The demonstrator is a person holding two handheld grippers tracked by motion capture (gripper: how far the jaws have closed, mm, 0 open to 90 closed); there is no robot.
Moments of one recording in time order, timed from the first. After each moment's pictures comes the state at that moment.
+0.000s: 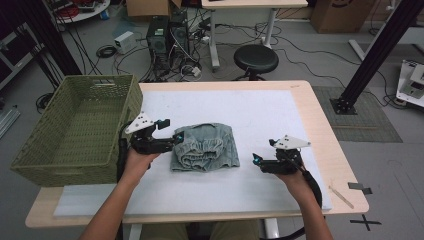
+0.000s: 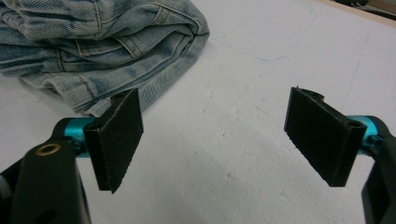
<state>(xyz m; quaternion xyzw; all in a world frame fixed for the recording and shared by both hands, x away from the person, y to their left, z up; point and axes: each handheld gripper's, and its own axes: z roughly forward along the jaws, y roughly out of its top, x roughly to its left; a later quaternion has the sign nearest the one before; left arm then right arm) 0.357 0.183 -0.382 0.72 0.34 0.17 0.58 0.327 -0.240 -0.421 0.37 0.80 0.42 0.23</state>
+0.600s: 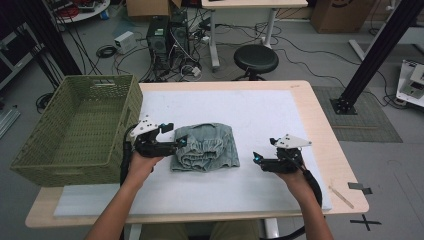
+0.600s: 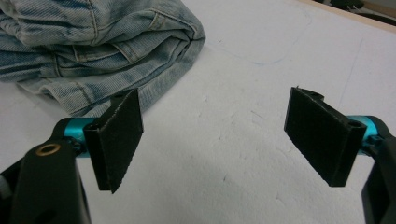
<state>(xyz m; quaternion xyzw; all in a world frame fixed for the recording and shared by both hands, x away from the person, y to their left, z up) 0.356 0.176 -0.391 0.73 0.34 0.16 0.57 0.329 -0.241 -0.419 0.37 0.79 0.42 0.23</state>
